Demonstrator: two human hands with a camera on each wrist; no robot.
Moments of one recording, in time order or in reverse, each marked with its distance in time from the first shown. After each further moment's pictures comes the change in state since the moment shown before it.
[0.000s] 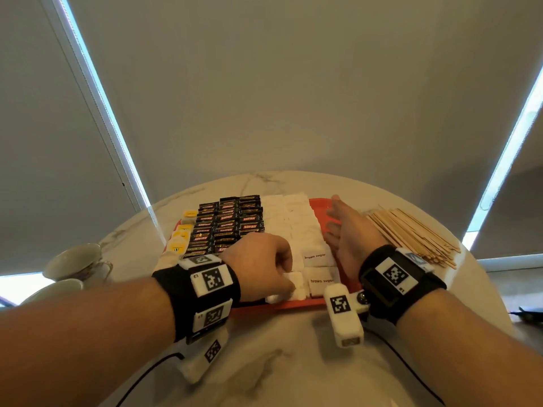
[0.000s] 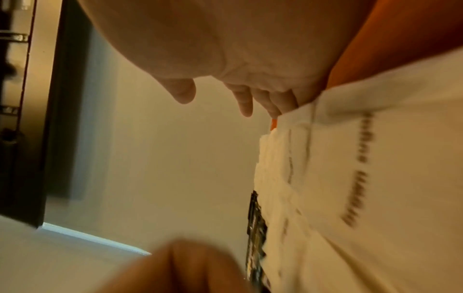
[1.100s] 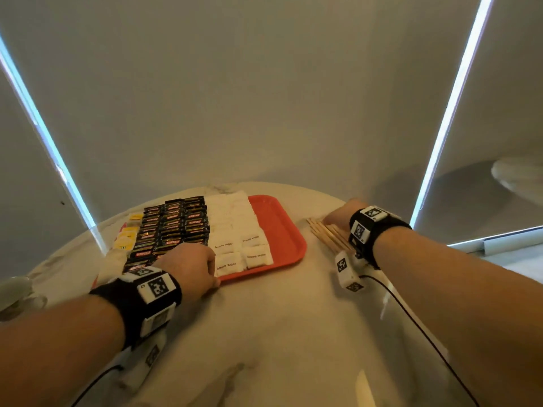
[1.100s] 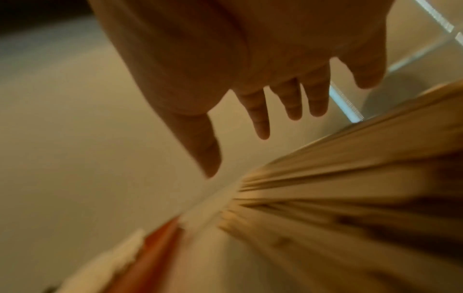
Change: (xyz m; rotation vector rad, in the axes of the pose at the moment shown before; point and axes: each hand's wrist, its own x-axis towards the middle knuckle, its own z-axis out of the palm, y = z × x) left_hand 0.029 -0.039 -0.009 0.258 -0.005 -0.196; right_hand 0.025 -0.065 -0.081 -1.016 0.425 0.050
